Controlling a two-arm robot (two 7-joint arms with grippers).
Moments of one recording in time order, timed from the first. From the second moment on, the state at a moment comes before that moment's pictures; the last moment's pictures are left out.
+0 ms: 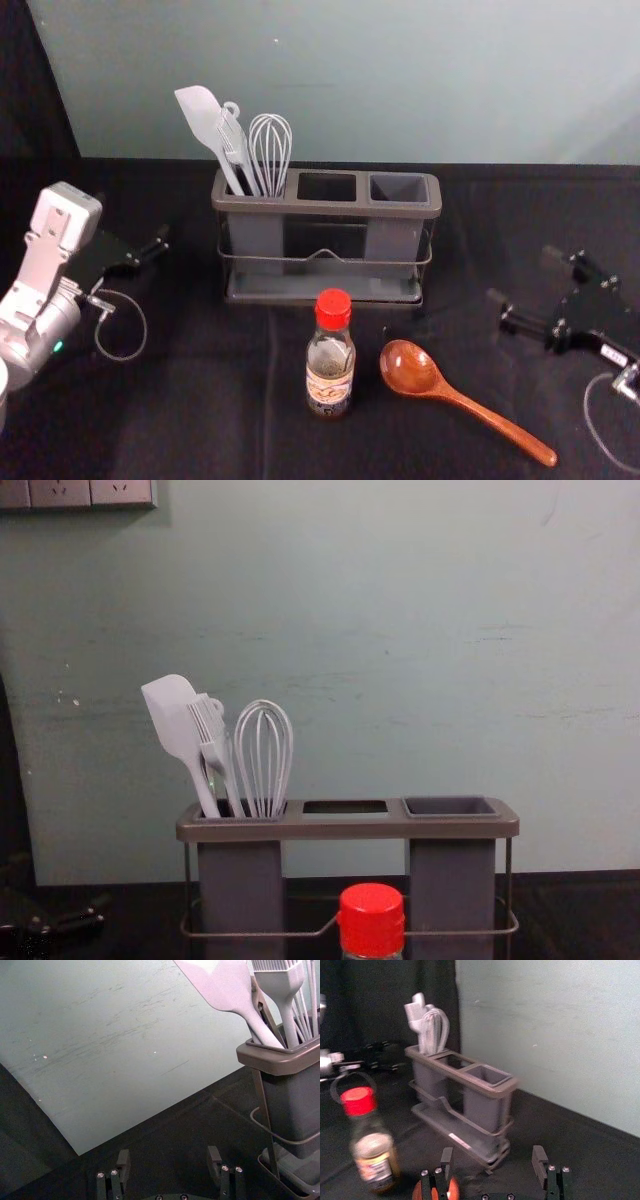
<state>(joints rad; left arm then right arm) -0.20 0.60 0.45 -1.41 -0.25 -0.12 0.03 -0.18 0.85 -0.19 -1.92 0.59 0.01 0.28</state>
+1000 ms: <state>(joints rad) -0.20 0.60 0.45 -1.41 -0.25 -0.12 0.03 -0.05 0.71 -0.39 -1.92 0.42 -0.01 0.51</state>
